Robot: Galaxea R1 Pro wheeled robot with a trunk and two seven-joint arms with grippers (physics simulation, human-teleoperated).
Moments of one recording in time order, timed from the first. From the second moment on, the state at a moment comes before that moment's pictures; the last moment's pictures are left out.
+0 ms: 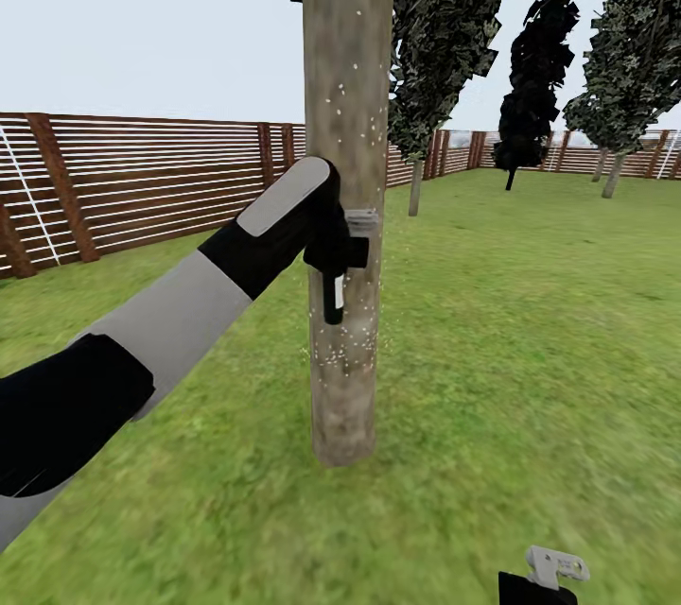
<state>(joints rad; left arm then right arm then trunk) -1.53 -0.17 -0.76 -0.91 1.94 1.03 1.39 0.12 -0.30 0.21 -1.51 -0.66 0.51 -0.35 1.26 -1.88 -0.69</state>
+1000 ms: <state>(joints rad) -0.98 -0.16 -0.76 -0.96 1.46 0.96 1.15 0.19 -0.31 0.21 -1.45 -0.66 0.44 -0.33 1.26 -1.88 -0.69</state>
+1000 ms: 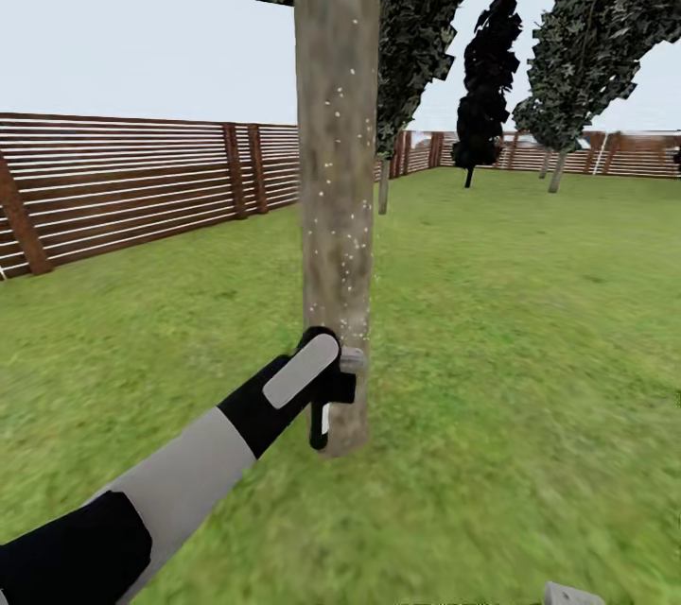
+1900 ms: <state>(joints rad) -0.85 -0.16 -0.77 -1.02 1.25 0.72 1.13 0.20 -0.32 0.21 -1.44 -0.66 0.42 -0.32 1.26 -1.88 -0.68</state>
